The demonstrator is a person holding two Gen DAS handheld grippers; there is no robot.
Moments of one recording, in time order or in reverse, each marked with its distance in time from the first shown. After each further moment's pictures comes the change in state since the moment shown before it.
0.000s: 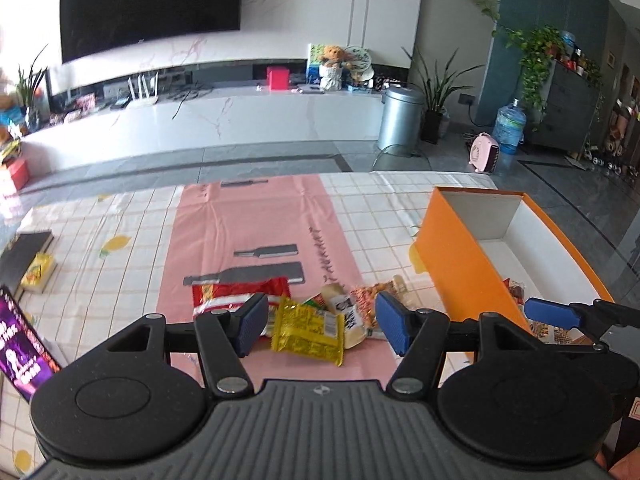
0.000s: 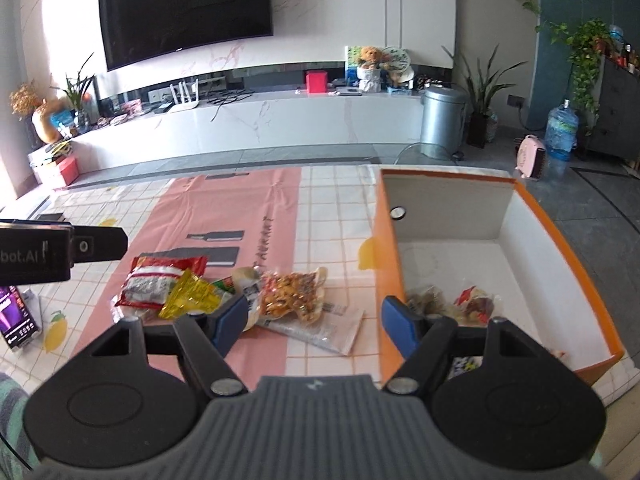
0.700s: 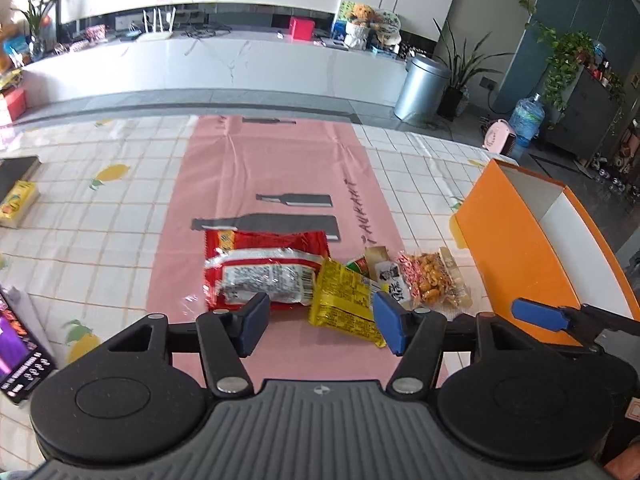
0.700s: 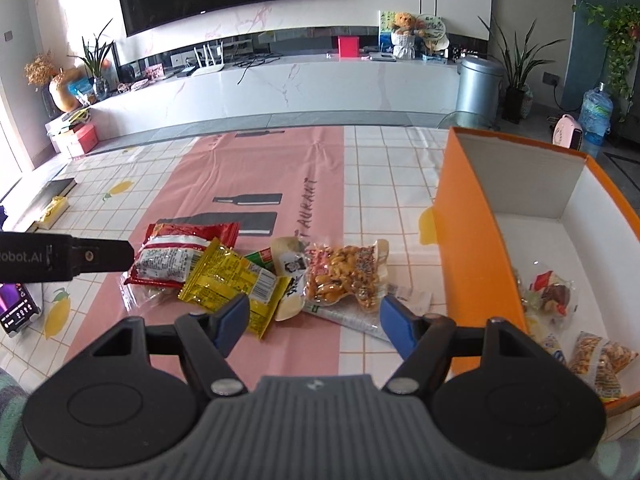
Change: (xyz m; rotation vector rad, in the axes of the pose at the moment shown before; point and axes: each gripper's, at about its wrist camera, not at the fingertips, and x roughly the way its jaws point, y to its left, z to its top) left arm 0.062 0.053 -0.018 -0.122 0.135 -0.053; right arm 0.079 0.031 -0.005 -0.030 0.106 0.059
